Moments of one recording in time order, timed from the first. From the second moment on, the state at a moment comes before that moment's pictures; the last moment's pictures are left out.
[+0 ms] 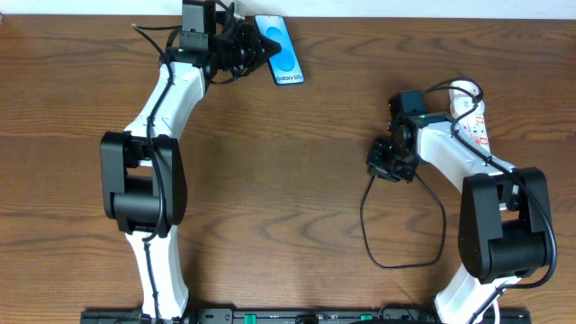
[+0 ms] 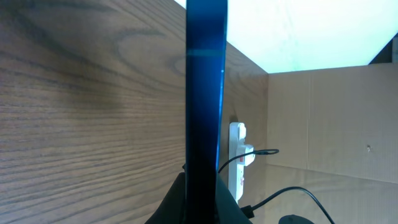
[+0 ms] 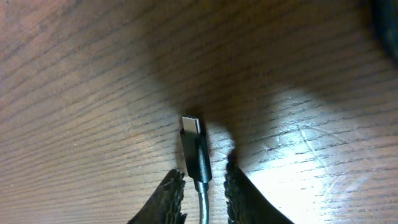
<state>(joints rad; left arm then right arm) -0.12 2.17 1.75 -0.26 0.83 -0.77 0.17 1.89 1.14 -0.74 -0.22 0.58</state>
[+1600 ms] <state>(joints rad) -0.12 2.17 1.74 0.50 1.23 -1.07 0.08 1.79 1.24 -0.43 -0.94 0.11</state>
